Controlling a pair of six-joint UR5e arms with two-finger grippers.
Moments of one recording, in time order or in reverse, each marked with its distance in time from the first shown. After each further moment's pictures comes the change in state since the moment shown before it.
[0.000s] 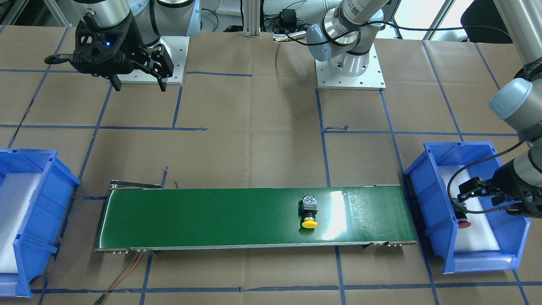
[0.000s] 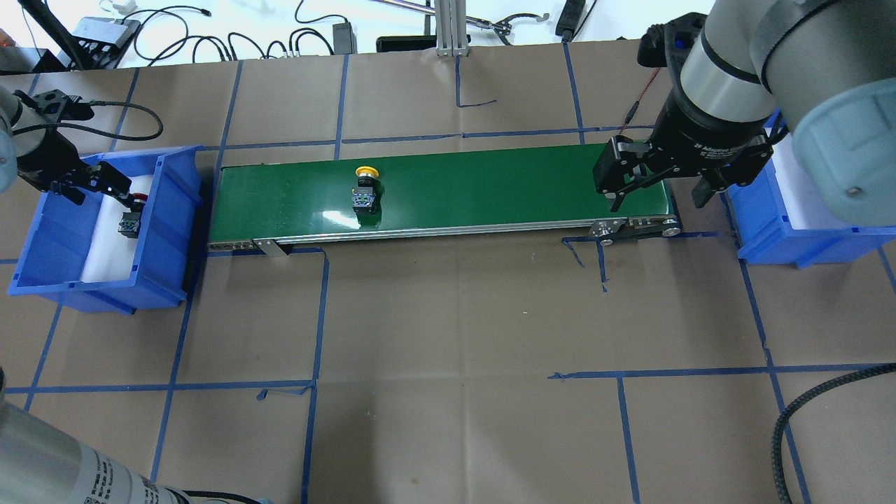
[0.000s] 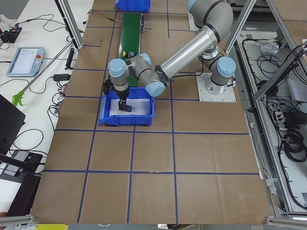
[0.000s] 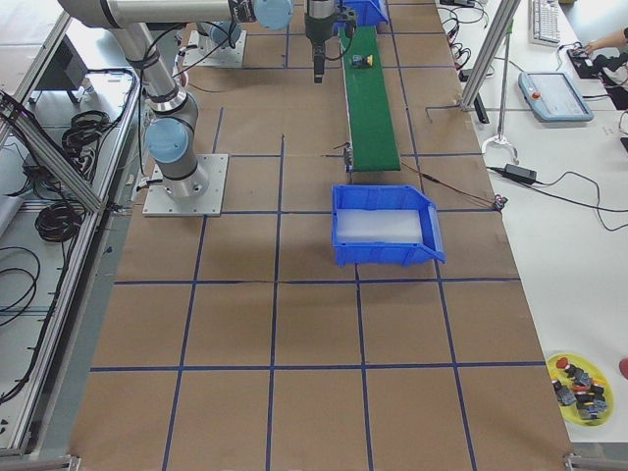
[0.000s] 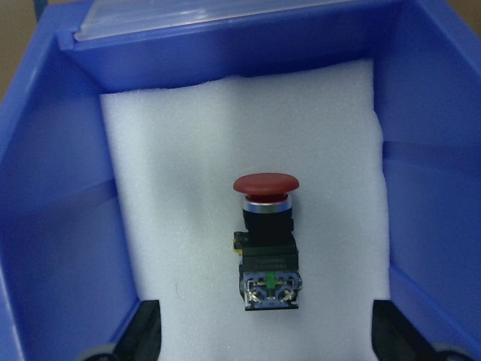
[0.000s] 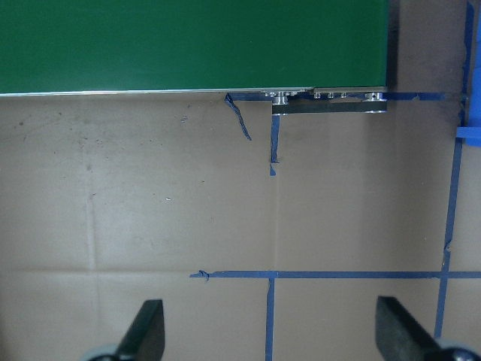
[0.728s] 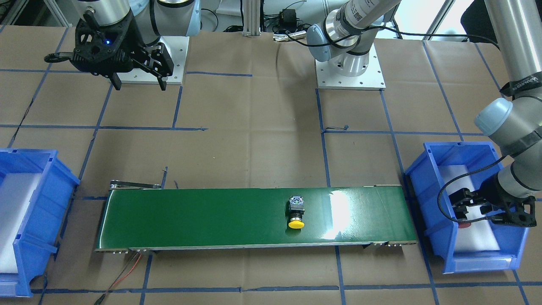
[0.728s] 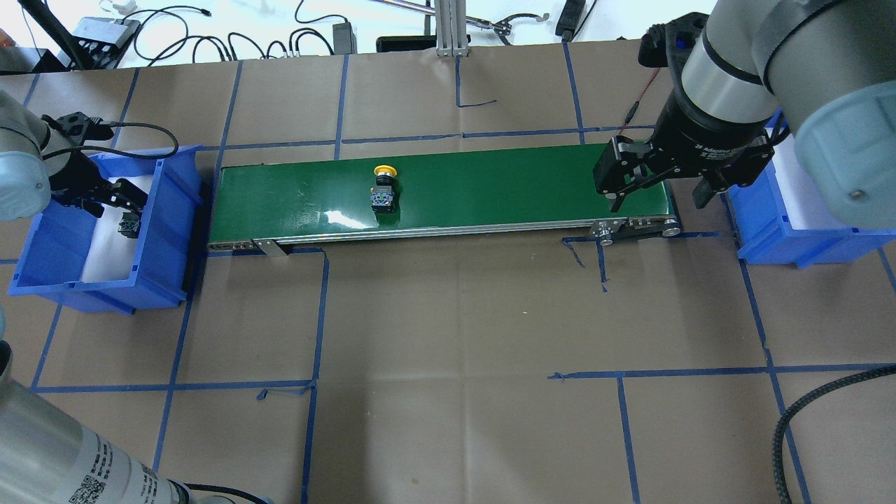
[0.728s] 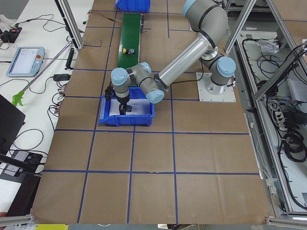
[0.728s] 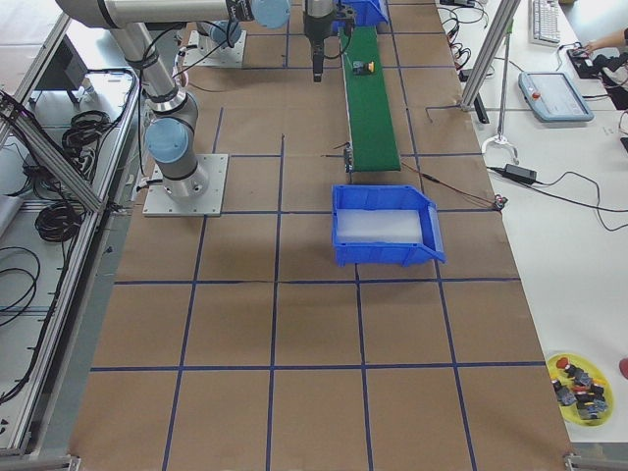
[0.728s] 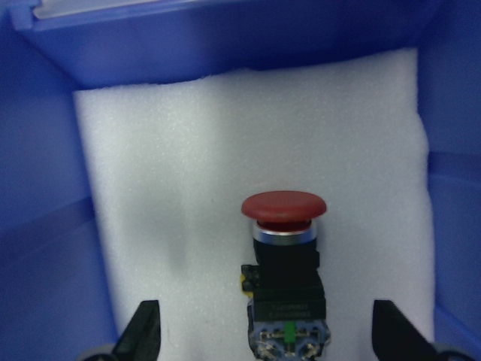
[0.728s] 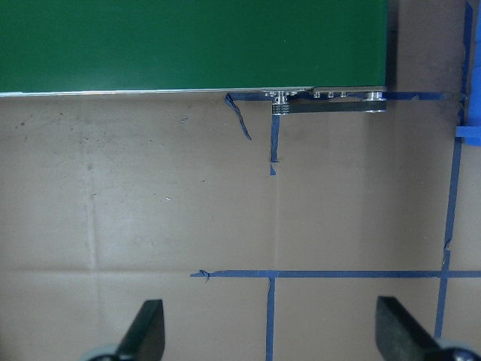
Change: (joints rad) left arm 0.005 -0.070 -0.031 0.101 -0.009 0.004; right arm 0.000 -0.003 0.002 0.000 0.000 0.001
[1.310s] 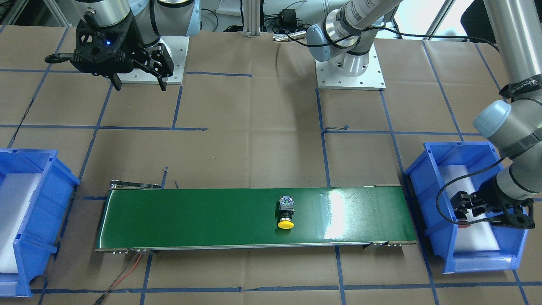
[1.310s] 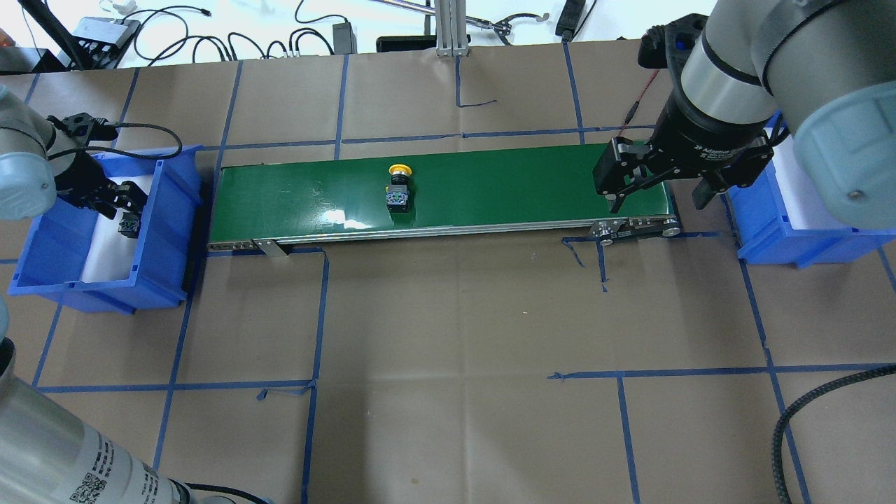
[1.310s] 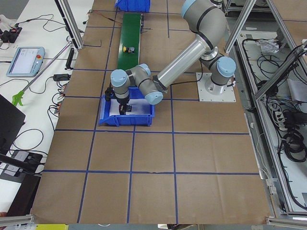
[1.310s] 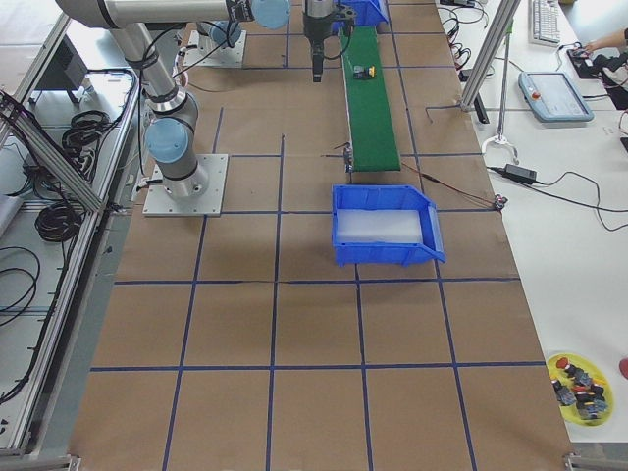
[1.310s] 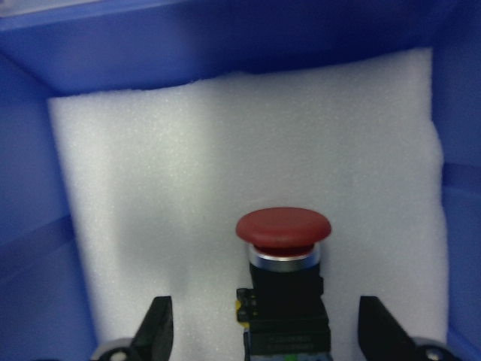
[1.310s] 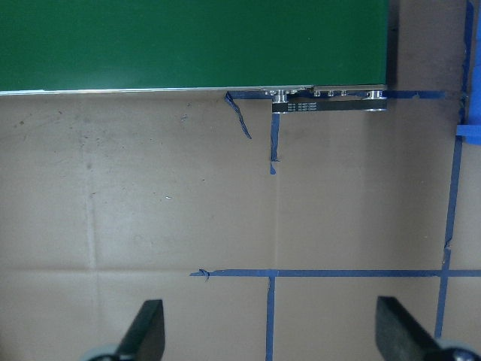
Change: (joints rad) left arm -0.005 -0.007 0.005 0.003 -0.001 0.000; right arm 0.000 0.000 0.004 -0.001 0.000 0.000
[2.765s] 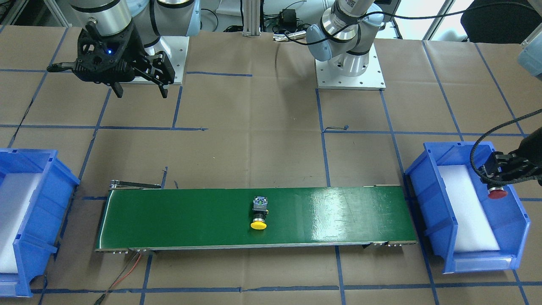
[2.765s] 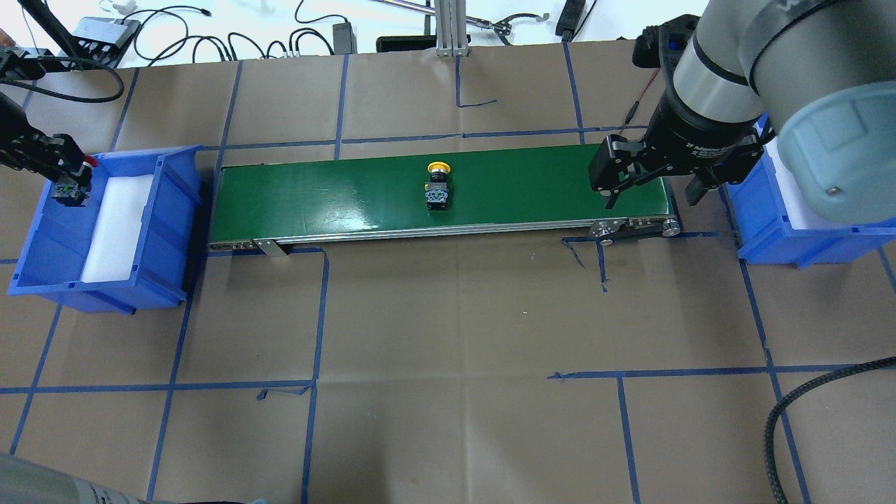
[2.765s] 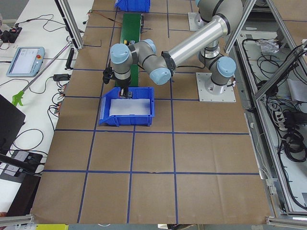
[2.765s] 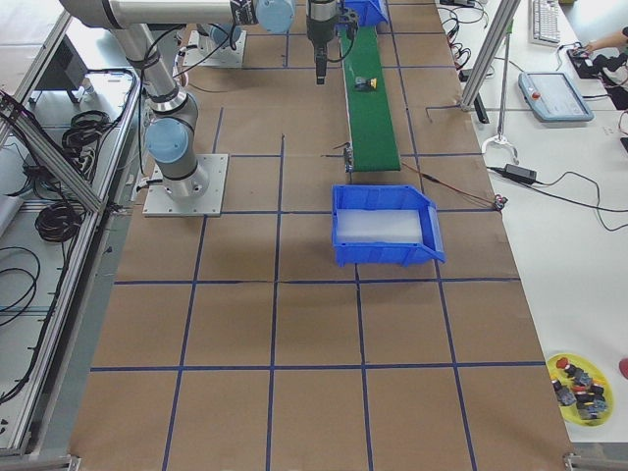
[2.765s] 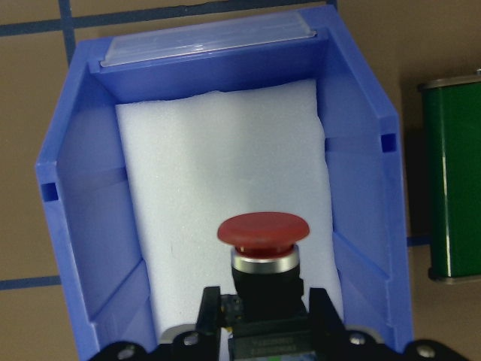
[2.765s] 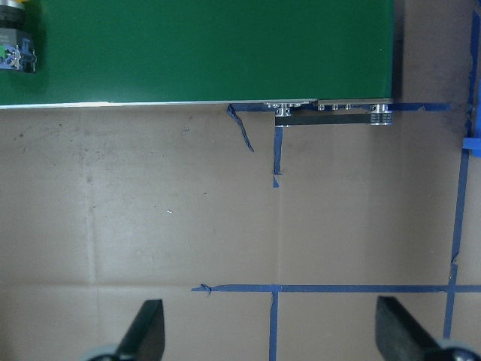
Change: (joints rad) left arm 0.001 0.216 0.136 -0.365 -0.017 0.000; right arm 0.001 0.029 0.006 -0.051 0.004 0.002
